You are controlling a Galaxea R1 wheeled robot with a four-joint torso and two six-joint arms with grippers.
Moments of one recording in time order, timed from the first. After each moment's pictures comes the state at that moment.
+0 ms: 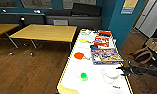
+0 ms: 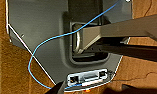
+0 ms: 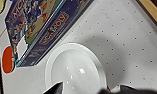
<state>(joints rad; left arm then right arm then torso) 1.44 2.98 -2.55 0.04 -0.04 0.00 -0.31 2.35 -2.04 0.33 -0.45 0.58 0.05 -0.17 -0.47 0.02</state>
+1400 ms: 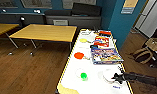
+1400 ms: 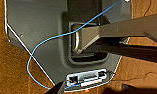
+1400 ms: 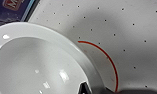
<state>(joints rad) 1.44 2.98 -2.55 0.04 -0.04 0.00 -0.44 2.47 -2.12 0.35 -0.41 0.58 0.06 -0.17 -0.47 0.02</state>
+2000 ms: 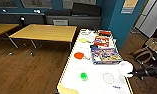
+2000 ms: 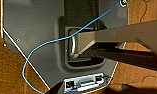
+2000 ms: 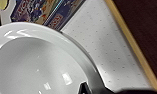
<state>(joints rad) 1.43 2.98 -2.53 0.04 -0.08 0.00 -0.28 2.05 -1.71 0.32 -0.49 0.59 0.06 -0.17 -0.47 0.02</state>
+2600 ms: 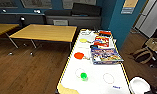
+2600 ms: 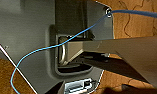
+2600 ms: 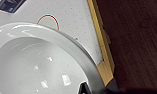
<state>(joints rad) 1.42 2.80 -2.22 0.04 -0.10 0.00 -0.46 1.70 -1.29 0.15 -0.54 0.59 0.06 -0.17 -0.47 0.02</state>
